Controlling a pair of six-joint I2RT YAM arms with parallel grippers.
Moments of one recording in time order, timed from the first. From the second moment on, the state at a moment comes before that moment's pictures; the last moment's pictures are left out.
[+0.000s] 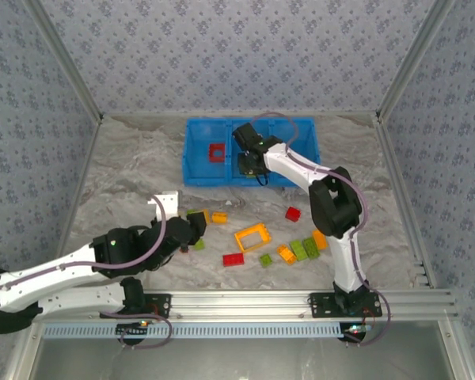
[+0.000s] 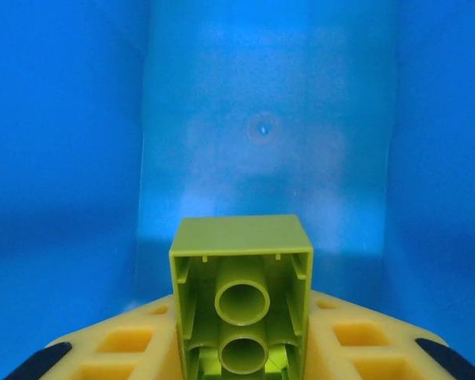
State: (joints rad) left arm -1.26 0.80 0.90 -0.88 -0.72 -0.99; right arm 0.61 2.13 1.77 -0.74 0.17 0.51
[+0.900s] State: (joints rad) left arm -0.63 1.10 0.72 -0.88 -0.19 -0.90; right arm 0.88 1.47 1.26 -0.59 0.22 0.48
